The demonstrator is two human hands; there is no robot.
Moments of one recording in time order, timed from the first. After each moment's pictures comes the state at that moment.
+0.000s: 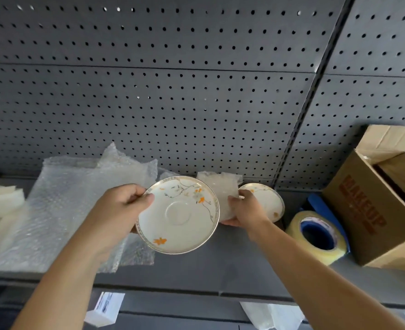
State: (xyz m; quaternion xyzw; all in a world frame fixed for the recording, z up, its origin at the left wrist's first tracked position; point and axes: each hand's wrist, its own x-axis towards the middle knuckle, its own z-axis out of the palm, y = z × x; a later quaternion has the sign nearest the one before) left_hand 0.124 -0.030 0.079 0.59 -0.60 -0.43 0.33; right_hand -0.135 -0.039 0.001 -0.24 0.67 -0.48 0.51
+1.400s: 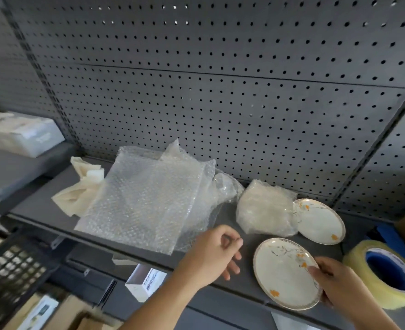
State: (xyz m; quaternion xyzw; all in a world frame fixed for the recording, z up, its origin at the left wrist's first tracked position) left_hand 0.088 0.021 0.017 0.54 -0.59 -0.54 0.25; right_hand -0.188 0.061 -0.035 -0.47 0.79 -0.20 0.33
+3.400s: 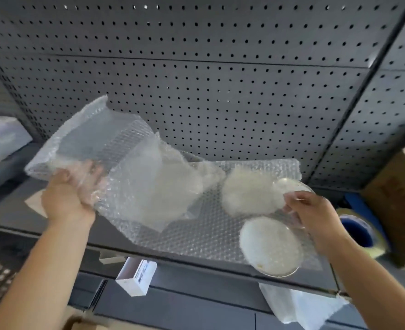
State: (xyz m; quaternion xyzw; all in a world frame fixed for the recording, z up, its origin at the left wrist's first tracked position) left_hand 0.287 -0.071 0.034 0.51 -0.21 -0.45 0.70; right_hand -0.162 0.017 0.014 -0.38 0.73 -0.44 0.36
